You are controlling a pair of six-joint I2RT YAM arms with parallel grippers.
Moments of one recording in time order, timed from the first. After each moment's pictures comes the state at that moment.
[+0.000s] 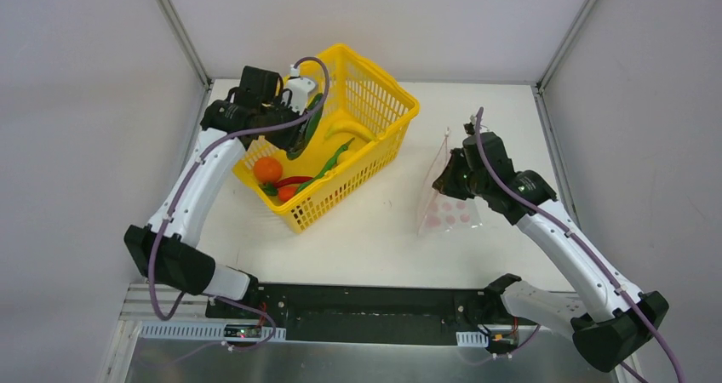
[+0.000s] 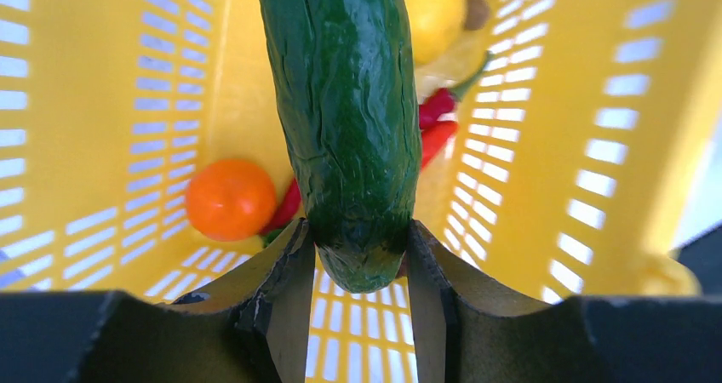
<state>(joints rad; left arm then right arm) -0.30 1.46 1.57 -0.96 0.19 0.25 0.56 1.03 1.07 -0.81 0.06 0.67</state>
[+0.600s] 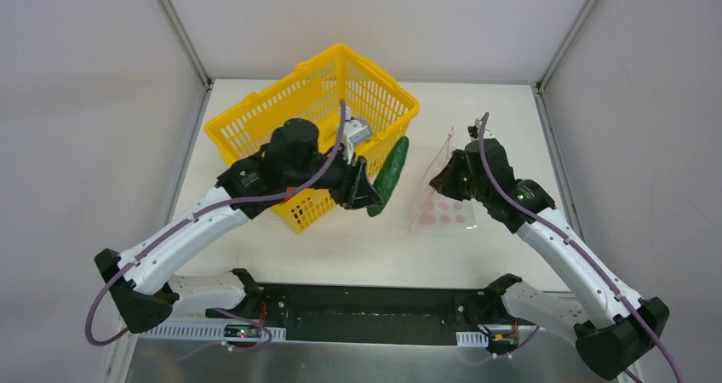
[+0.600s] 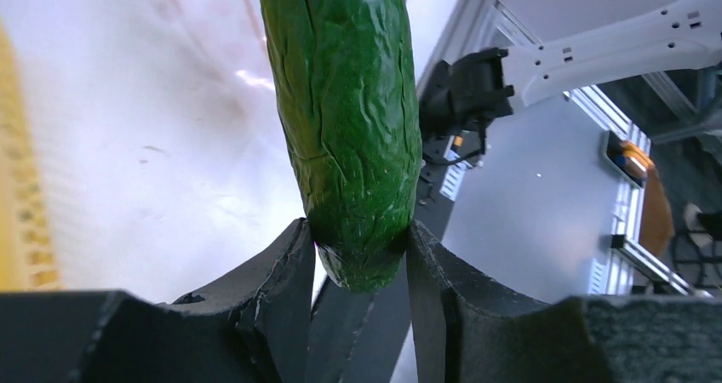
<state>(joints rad) -0.81 1.12 1.27 -0.57 0.45 -0.30 0.56 0.99 0.98 -0.68 0.06 0.73</state>
